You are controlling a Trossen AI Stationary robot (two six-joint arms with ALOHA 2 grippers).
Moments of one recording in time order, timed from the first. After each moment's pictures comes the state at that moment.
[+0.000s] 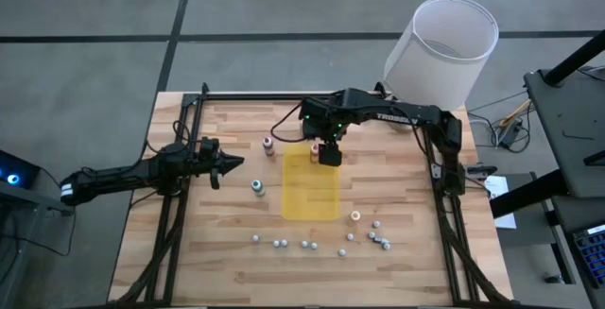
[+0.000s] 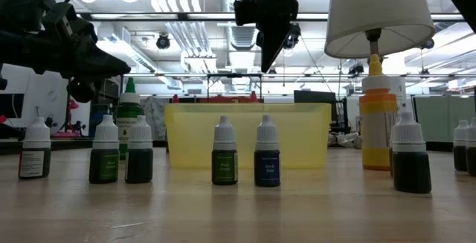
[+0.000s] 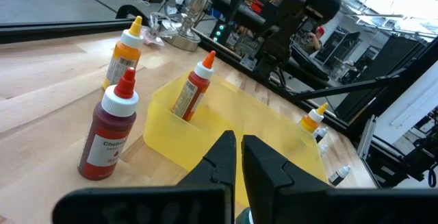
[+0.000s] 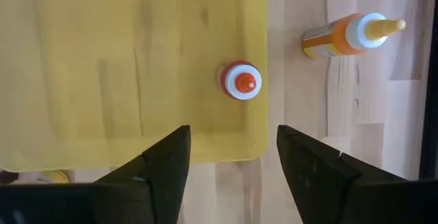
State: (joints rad) left arm 0.22 0.19 0.01 0.02 0.04 -0.49; right arm -0.22 1.98 1.94 -1.28 -0.02 -0.16
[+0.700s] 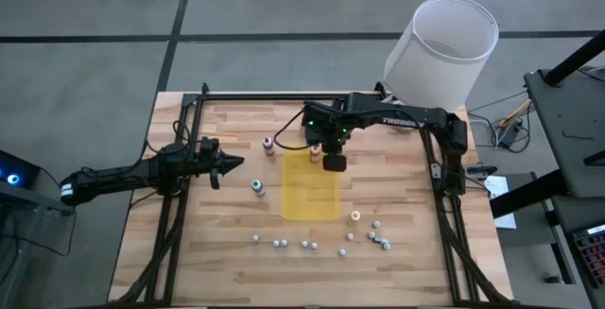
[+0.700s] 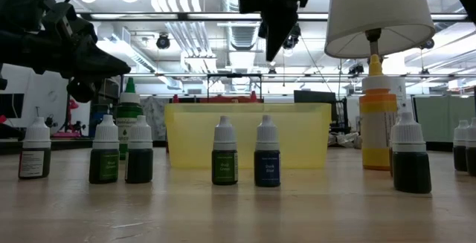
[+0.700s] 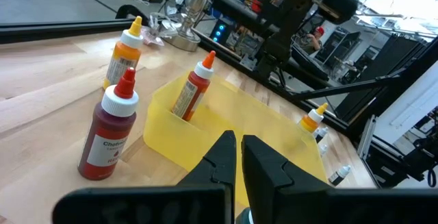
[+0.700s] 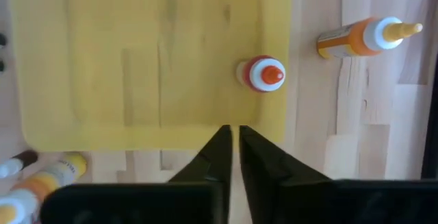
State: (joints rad) left arm 0.22 0.19 0.01 0.02 0.04 -0.49; right arm -0.17 1.93 1.92 -1.30 -0.03 -0.16
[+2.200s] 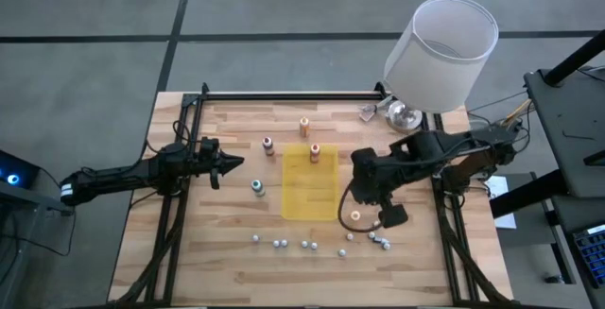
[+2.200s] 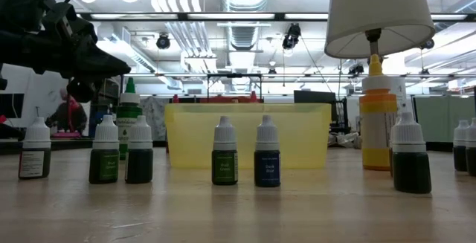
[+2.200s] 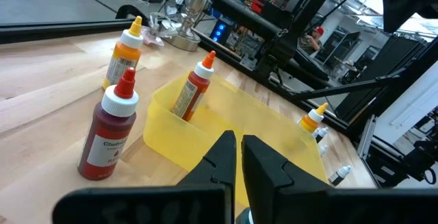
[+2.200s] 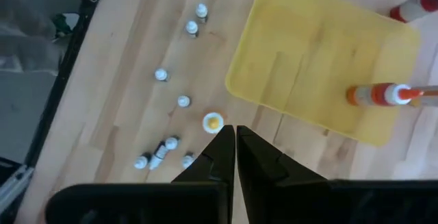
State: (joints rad) left arm 0.22 0.19 0.01 0.02 0.04 -0.49; right arm 0.30 1.63 1.89 -1.43 -0.03 -0.01
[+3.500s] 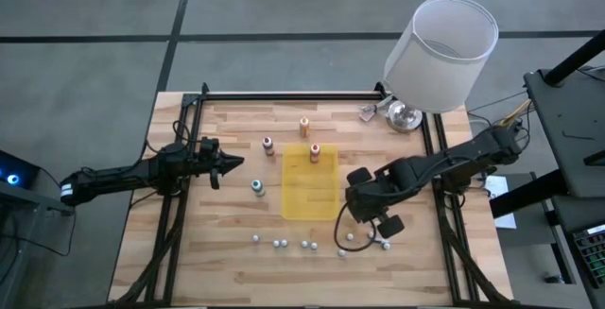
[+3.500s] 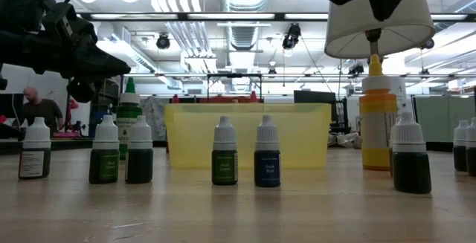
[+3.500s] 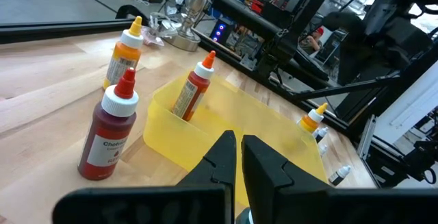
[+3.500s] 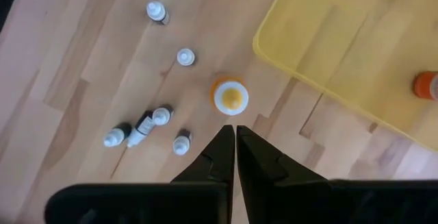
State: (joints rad) left arm 0.22 0.19 0.01 0.02 0.04 -0.49; right arm 0.34 1.59 1.44 -1.18 -0.03 -0.12
